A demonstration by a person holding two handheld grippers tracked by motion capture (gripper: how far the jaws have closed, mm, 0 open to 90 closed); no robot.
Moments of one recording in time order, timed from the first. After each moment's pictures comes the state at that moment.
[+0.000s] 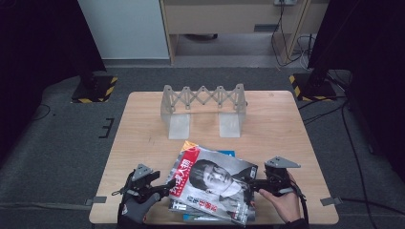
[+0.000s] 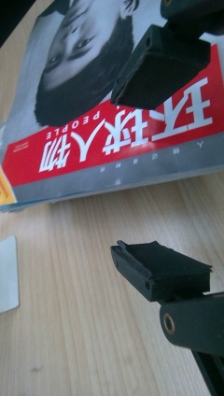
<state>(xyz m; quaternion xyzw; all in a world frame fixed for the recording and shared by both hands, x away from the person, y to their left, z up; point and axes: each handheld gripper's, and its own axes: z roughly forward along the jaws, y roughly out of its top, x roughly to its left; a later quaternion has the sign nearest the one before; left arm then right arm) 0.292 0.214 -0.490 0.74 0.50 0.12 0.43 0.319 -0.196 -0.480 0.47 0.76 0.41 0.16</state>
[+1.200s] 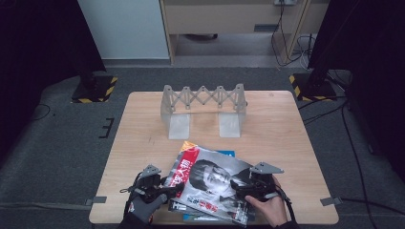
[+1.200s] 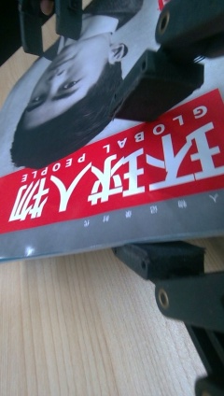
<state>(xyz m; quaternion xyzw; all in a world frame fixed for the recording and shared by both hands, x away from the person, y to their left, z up) 0.294 0.200 -0.491 0.74 0.50 0.04 0.45 0.314 -0.161 -0.501 0.45 0.77 0.42 0.14</state>
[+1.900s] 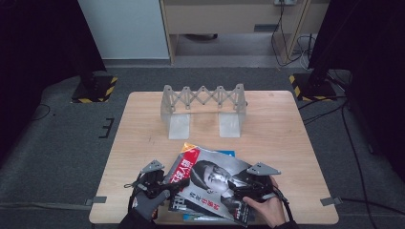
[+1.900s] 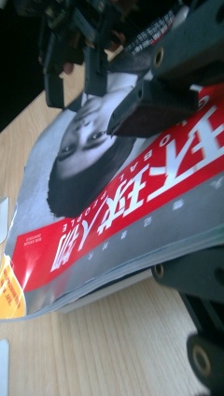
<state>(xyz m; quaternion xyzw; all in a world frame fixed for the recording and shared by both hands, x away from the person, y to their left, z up) 0.305 0.187 -0.479 0.74 0.47 0.00 0.49 0.313 -0.154 -0.503 0.43 0.78 0.43 0.16</state>
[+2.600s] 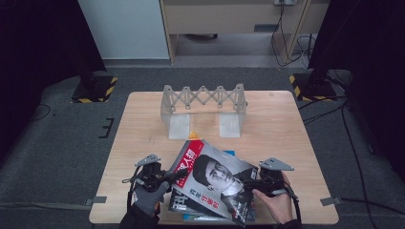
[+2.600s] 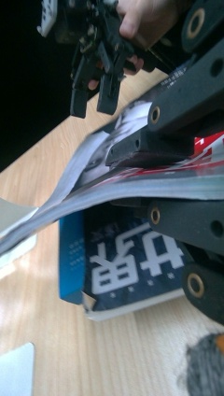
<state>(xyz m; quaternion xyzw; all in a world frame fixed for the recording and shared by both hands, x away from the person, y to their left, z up) 0.311 0.187 -0.454 0.70 0.48 -0.02 0.53 0.321 -0.185 -0.488 0.47 0.75 0.43 0.19</state>
